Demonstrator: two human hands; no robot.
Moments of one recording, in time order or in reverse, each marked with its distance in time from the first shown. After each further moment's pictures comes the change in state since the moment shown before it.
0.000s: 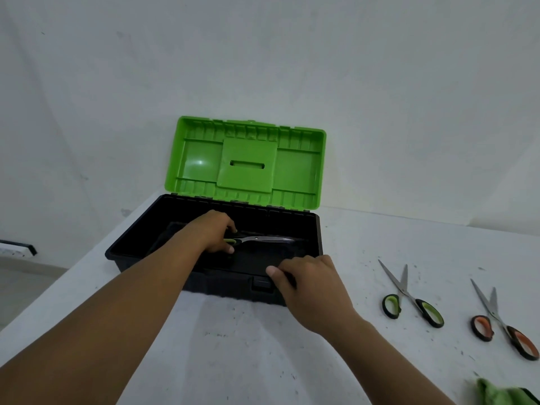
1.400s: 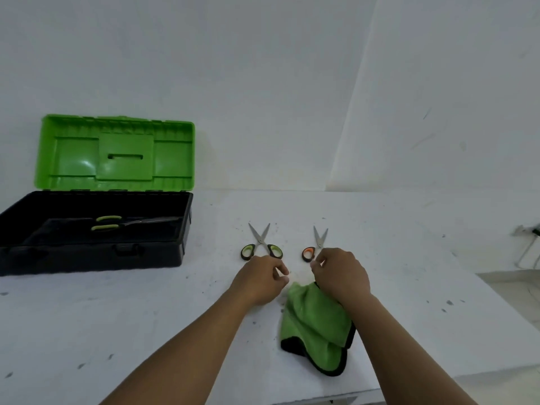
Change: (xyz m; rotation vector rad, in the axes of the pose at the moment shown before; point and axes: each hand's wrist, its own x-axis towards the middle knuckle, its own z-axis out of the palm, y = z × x) left_hand -0.142 0.355 0.110 -0.541 -0.017 0.319; right_hand -0.203 0.194 -0.123 -0.036 0.040 0.778
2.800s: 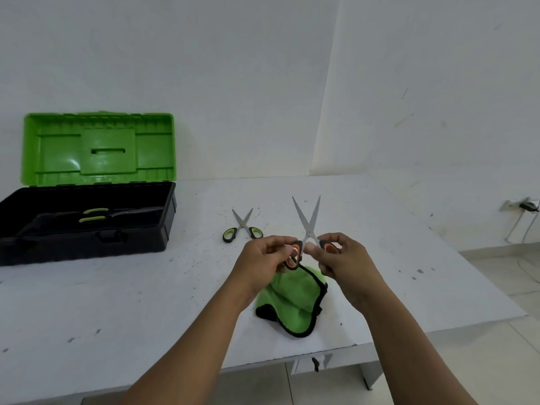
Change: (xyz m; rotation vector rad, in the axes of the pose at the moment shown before) left_hand -0.058 0.073 0.016 -0.904 0.044 -0.024; right_hand -0.062 0.048 -0.045 1.202 -0.130 0.066
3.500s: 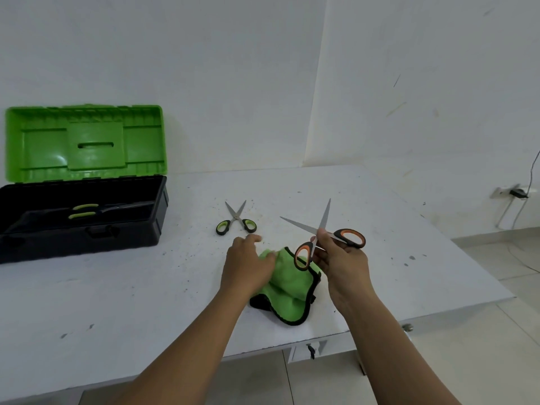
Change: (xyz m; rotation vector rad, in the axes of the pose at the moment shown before) left_hand 0.007 -0.031 -0.005 0.773 0.198 -0.079; right_hand -0.004 0.027 0.011 0.363 0.303 0.070
